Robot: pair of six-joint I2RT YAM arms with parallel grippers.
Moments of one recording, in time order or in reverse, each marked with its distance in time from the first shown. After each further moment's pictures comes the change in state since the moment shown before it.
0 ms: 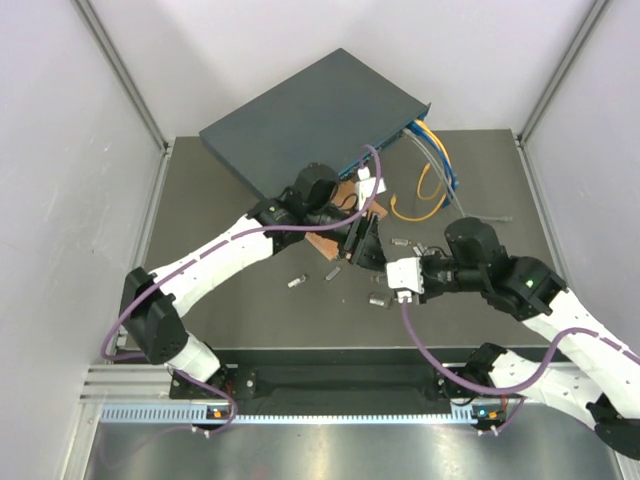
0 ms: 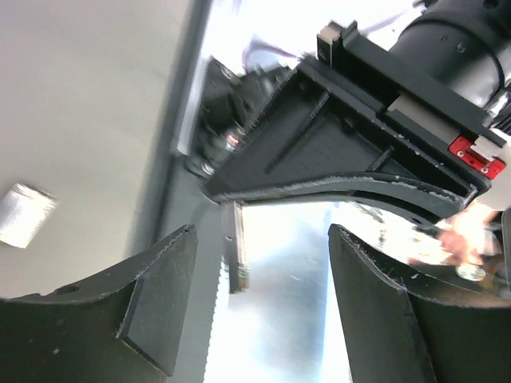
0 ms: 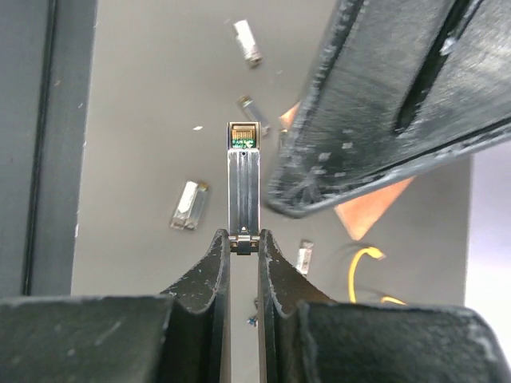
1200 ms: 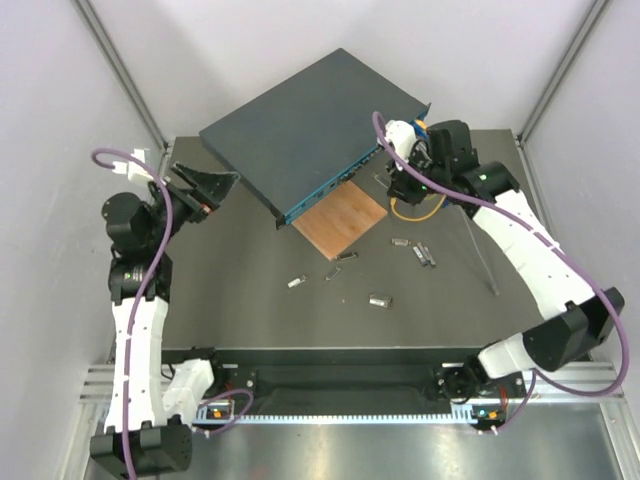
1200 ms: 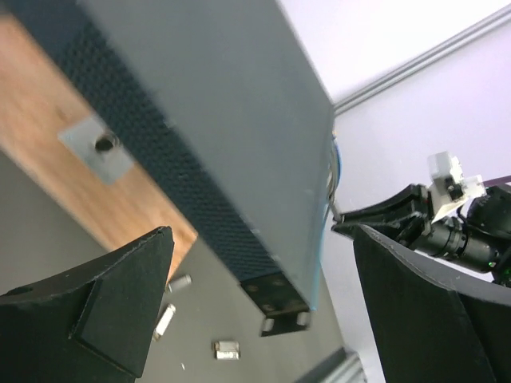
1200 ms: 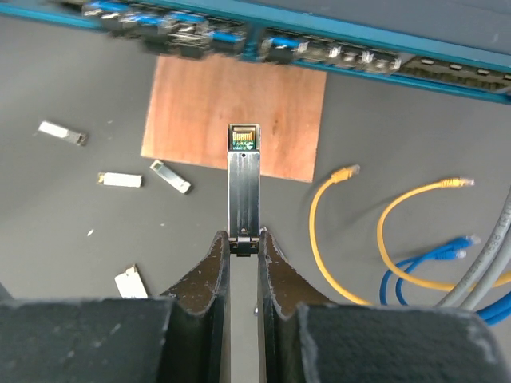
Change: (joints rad) left arm 0.935 -0.696 -0.352 0.205 -0.357 -0.335; right arm -0.315 0.566 0.506 0.105 0.116 0.570
